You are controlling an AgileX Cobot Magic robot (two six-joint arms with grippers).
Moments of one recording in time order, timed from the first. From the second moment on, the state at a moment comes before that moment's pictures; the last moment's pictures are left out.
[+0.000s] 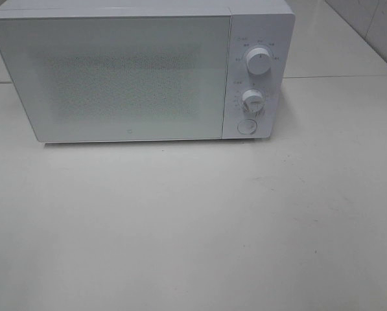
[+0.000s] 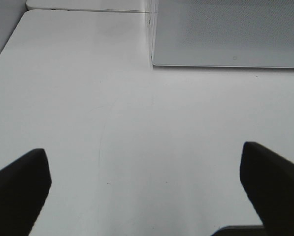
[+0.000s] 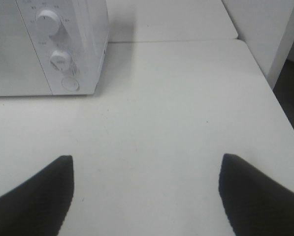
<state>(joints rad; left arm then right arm) 0.07 0.00 -0.52 -0.12 1.09 0.06 0.08 0.00 -0.52 -0.09 0.94 0.12</state>
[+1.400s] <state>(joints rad) 0.07 0.00 -0.52 -0.12 1.09 0.06 0.08 0.73 -0.51 -0.09 0.27 0.12</state>
